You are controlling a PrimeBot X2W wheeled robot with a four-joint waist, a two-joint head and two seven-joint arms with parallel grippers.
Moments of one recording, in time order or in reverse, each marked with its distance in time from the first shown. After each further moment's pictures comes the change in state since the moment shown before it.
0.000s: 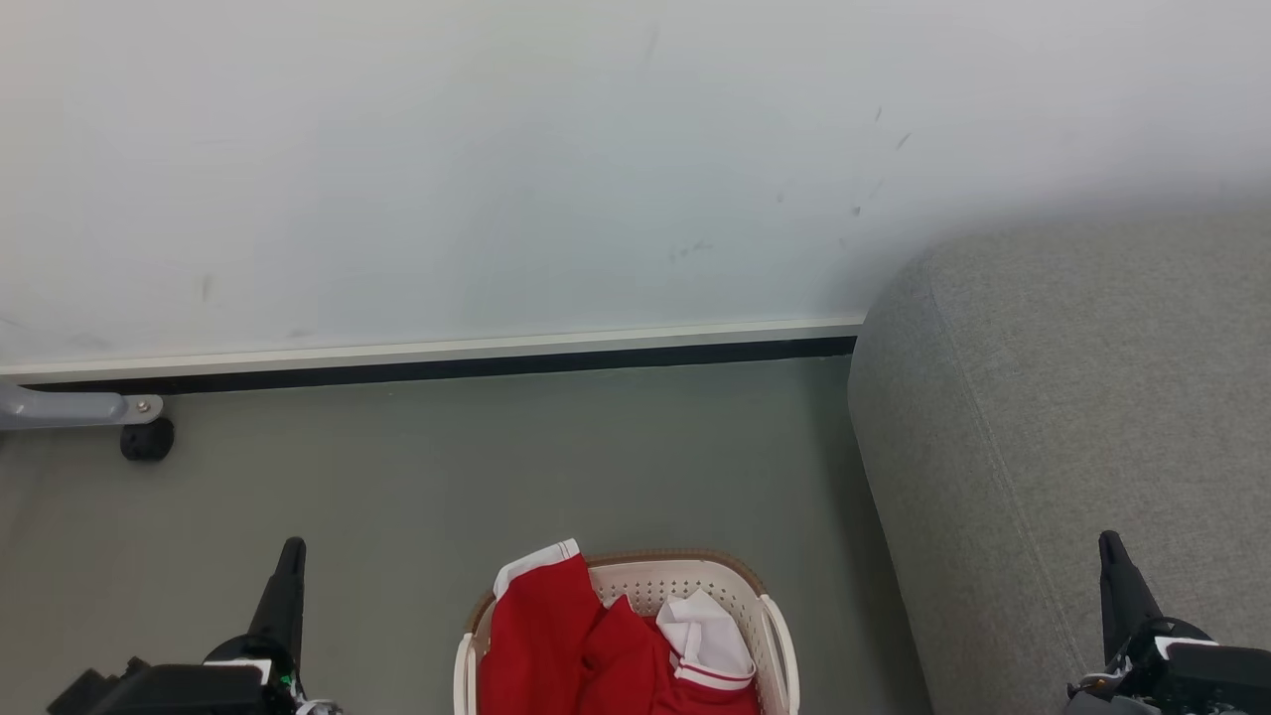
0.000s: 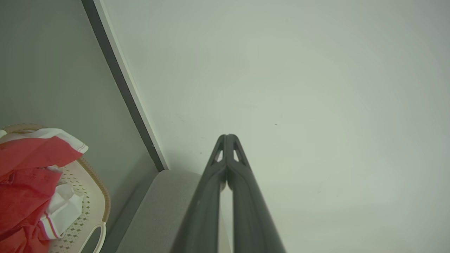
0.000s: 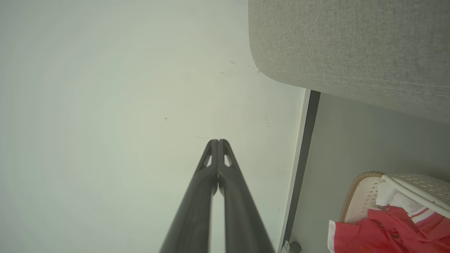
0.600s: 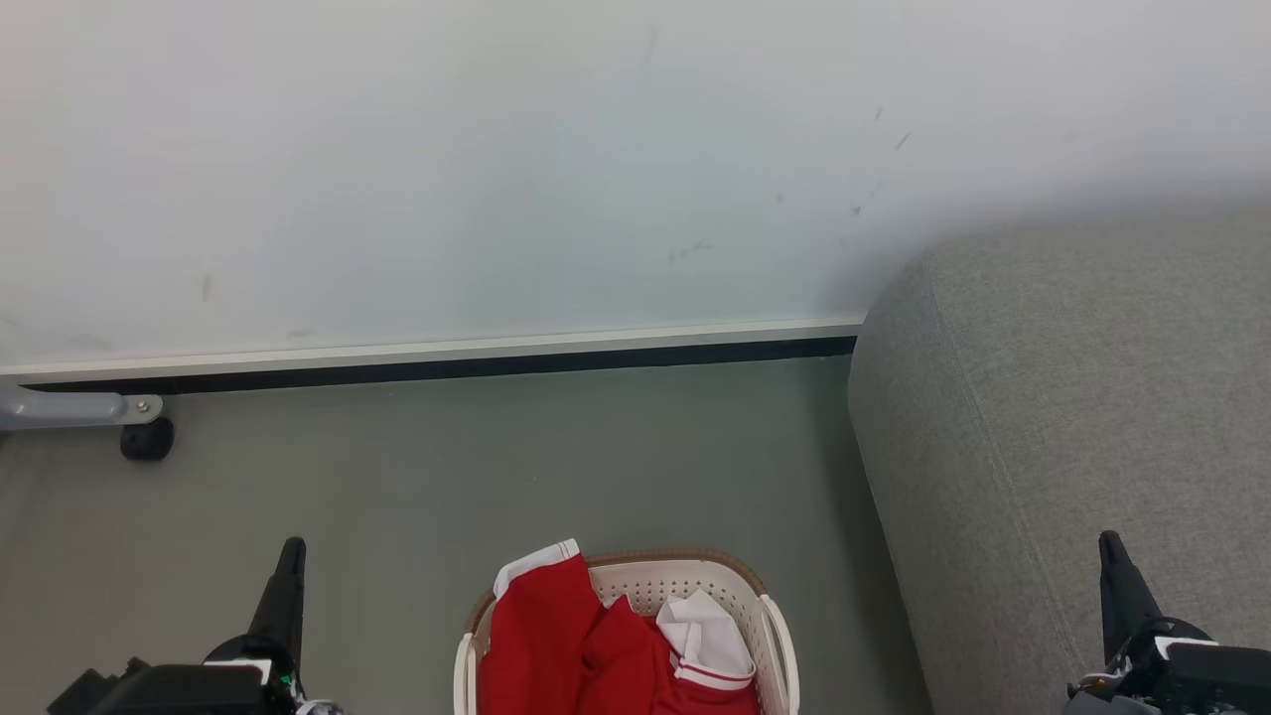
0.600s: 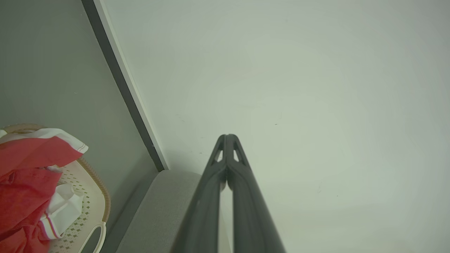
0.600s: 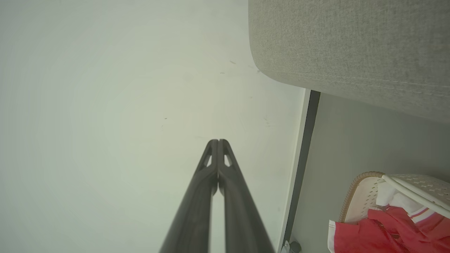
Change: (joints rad) left arm 0.000 0.000 0.000 0.000 0.000 0.000 0.000; right arm 0.000 0.000 0.000 0.000 0.000 0.000 0.000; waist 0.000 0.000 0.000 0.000
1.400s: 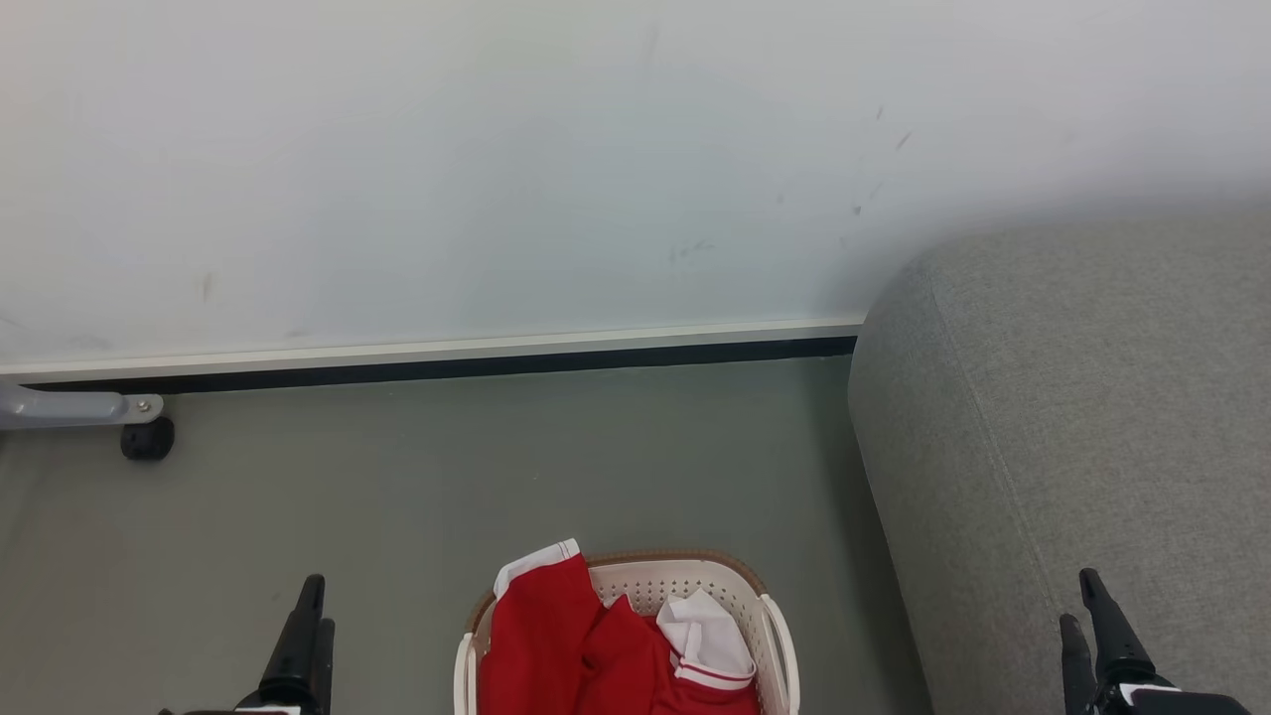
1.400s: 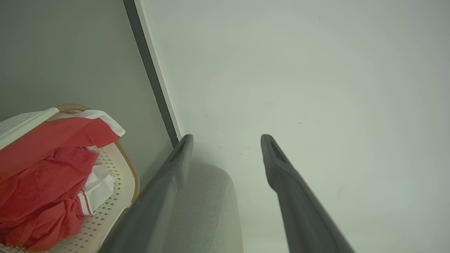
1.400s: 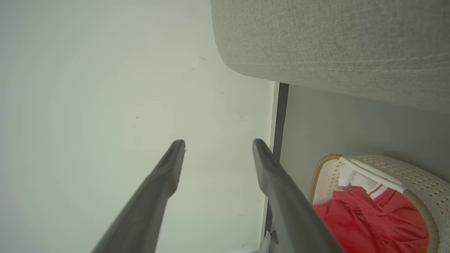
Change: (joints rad) left arm 0.054 -0.013 -0.030 0.048 0.008 0.002 -0.029; right arm 0.049 0.019 0.037 0.053 -0.008 -0.006 -0.027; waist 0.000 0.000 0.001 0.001
